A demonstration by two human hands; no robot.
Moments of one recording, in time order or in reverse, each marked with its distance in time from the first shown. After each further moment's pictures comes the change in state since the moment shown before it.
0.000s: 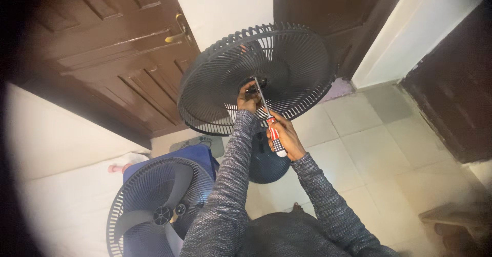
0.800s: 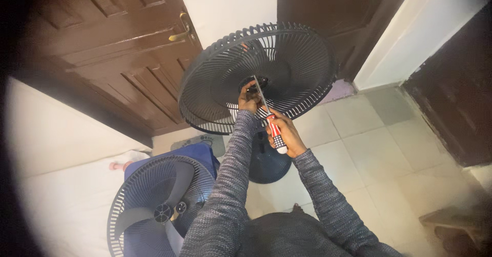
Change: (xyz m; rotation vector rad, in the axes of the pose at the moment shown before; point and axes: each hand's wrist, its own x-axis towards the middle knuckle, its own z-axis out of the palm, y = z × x) left_hand -0.004 0.006 -0.003 0.015 -0.019 -0.014; right_hand 0.006 -0.005 -0.004 0.093 -0.047 0.055
